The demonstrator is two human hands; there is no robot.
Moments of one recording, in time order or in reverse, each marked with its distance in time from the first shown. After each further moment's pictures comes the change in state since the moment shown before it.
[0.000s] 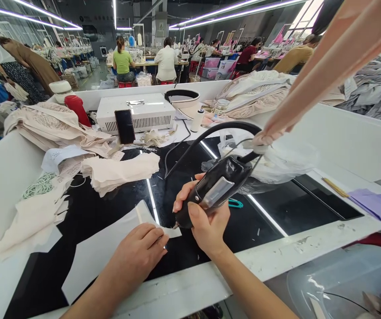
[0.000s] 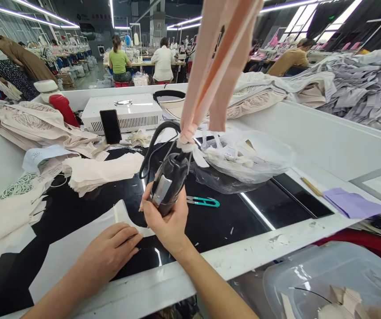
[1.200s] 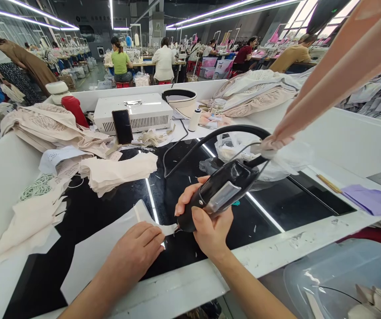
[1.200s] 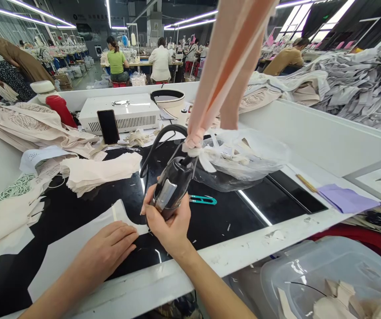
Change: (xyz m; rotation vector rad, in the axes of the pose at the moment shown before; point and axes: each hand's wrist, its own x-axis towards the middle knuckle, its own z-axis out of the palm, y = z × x) left_hand 0.002 -0.003 -0.005 -0.045 0.022 0.008; right_hand -0.007 -0.004 -0.005 0.063 -0.004 -0.048
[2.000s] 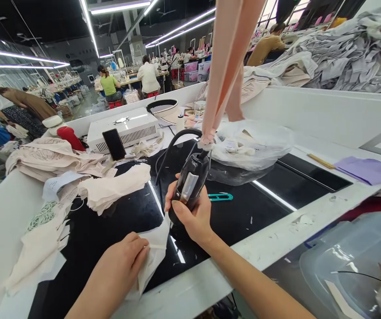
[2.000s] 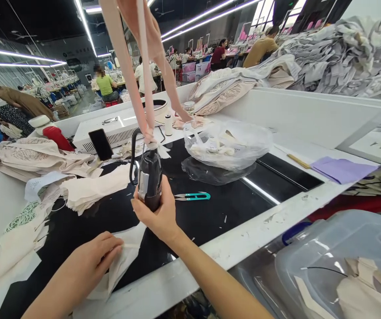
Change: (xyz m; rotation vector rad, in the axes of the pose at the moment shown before) left_hand 0.005 -0.007 -0.050 -0.093 -0.481 -0.533; right_hand 0.016 0.011 0.004 0.006 0.055 0.040
